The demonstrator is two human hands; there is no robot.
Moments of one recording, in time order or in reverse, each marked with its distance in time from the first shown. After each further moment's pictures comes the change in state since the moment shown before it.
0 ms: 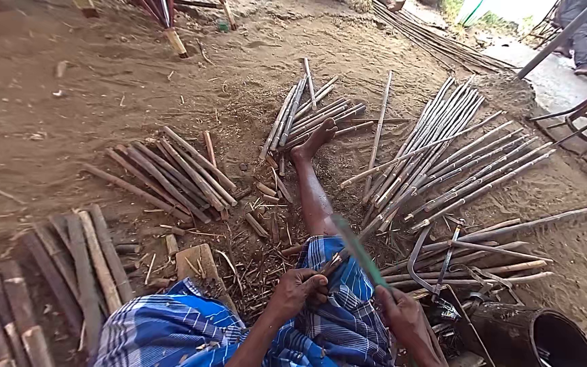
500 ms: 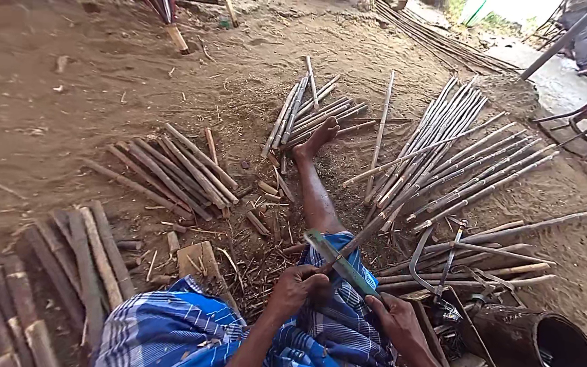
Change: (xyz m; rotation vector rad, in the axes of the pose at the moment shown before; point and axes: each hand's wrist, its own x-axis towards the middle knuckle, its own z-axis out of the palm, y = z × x) left_hand 0.004 0.002 0.001 -0.022 0.071 0.005; right_hand -0.001 -0.002 0.004 -0.197 -0.101 -0.116
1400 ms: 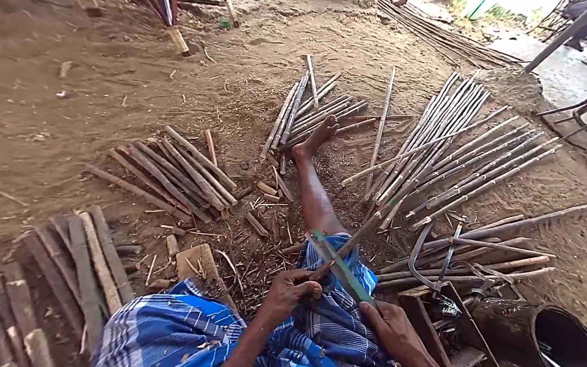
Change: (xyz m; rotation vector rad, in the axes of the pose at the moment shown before) left_hand -0.010 -0.012 -0.011 -0.017 -0.022 0.021; right_hand -0.008 -0.003 -0.004 0.114 -0.113 0.077
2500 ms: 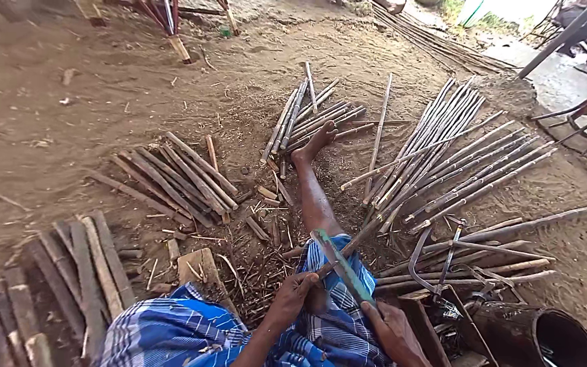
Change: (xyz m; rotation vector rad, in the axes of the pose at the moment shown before) left_hand 0.007 -0.008 0.008 -0.062 -0.041 0.039; right_hand 0.004 0.001 0.008 0.045 0.061 0.038
